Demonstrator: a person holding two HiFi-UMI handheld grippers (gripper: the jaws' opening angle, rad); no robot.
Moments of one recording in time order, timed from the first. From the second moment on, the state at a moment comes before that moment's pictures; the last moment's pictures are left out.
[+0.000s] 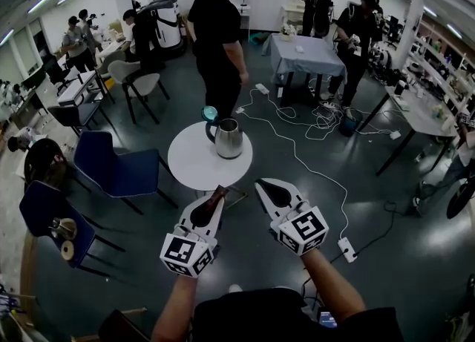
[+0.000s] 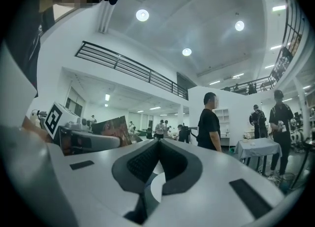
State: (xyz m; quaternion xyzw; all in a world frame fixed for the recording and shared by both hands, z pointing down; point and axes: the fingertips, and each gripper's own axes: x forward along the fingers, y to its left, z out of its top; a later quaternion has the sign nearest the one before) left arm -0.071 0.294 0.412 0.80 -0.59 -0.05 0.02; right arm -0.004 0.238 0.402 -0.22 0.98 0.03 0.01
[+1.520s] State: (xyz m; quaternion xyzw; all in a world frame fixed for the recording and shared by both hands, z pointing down) left arm -0.110 0.251 0.445 0.80 -0.59 -0.05 0.06; right arm -0.042 0.200 0.428 -0.21 0.98 0.02 -0.02
